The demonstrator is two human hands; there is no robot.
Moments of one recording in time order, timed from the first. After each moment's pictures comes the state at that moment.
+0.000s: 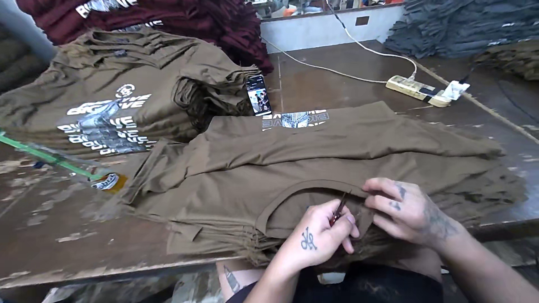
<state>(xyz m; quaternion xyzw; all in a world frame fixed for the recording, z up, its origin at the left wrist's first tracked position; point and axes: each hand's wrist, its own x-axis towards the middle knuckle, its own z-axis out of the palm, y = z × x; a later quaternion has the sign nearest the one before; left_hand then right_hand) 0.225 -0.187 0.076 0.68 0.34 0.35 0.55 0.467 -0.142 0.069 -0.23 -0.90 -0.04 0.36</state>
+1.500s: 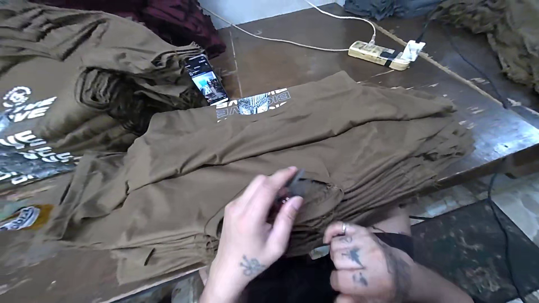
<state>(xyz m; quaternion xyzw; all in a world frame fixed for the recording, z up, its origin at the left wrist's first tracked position) 0.200 -0.185 0.094 0.81 0.40 0.42 0.10 0.425 -0.231 0.035 -0.14 -0.85 0.12 0.50</state>
